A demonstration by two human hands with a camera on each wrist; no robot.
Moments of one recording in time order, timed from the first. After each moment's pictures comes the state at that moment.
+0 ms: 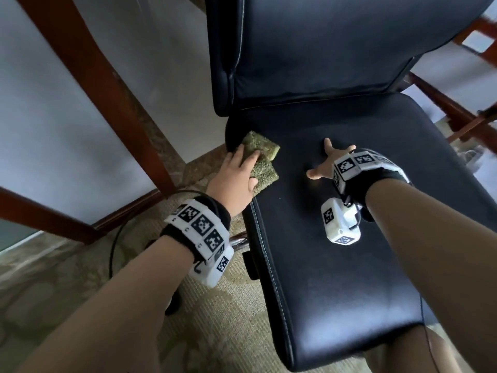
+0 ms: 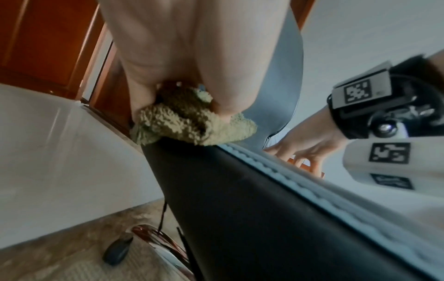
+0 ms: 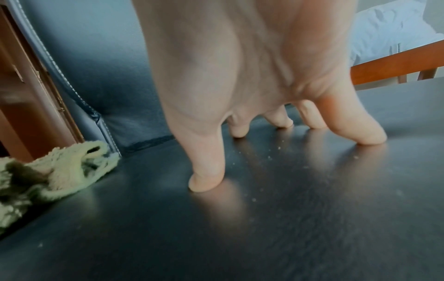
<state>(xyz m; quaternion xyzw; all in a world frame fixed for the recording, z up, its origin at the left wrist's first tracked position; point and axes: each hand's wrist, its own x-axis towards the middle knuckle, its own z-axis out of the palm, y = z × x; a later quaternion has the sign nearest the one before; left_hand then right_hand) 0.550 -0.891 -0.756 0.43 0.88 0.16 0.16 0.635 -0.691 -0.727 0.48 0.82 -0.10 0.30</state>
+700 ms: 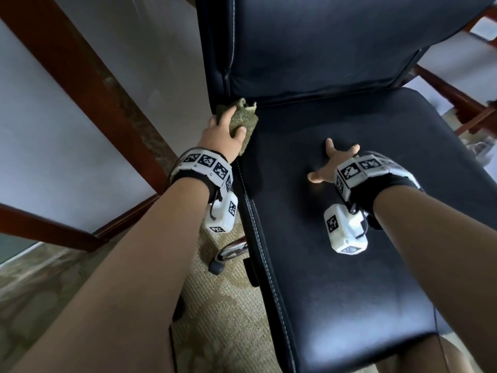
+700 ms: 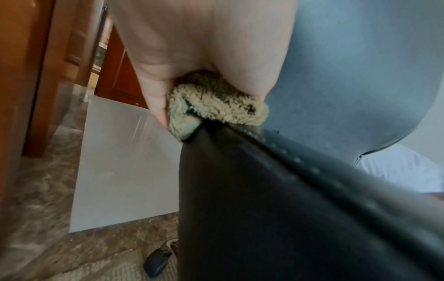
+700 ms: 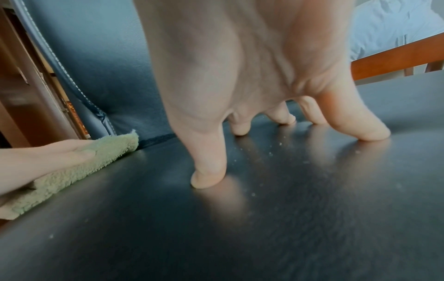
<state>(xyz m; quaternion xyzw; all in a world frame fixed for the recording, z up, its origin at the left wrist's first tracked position) 0.475 -0.836 -0.759 0.26 0.91 0.29 0.15 0.635 -0.675 -0.746 0.48 0.82 -0.12 0.28</state>
